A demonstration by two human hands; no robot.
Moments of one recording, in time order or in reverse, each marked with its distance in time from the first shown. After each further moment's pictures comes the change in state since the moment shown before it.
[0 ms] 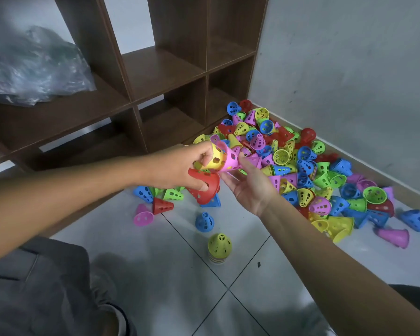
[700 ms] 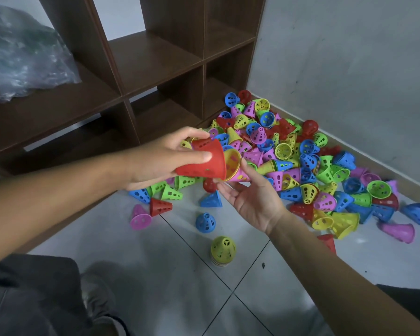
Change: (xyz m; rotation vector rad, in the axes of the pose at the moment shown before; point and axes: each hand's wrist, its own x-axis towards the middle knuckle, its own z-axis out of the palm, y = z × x) left_hand -0.001 -0.008 -0.018 -0.855 0.037 -0.232; right_hand 0.003 0.018 -0.011 0.077 -0.103 0.043
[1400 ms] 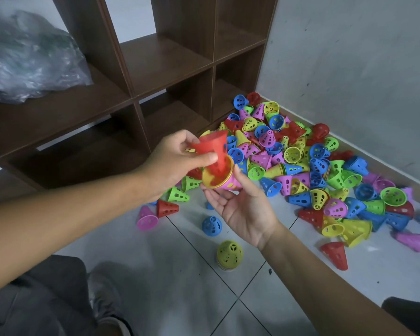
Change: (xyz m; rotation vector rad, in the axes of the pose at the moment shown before) left_hand 0.014 -0.021 0.007 0.056 0.382 0.165; right_hand -0.013 0.024 0.034 0.052 -0.117 0.069
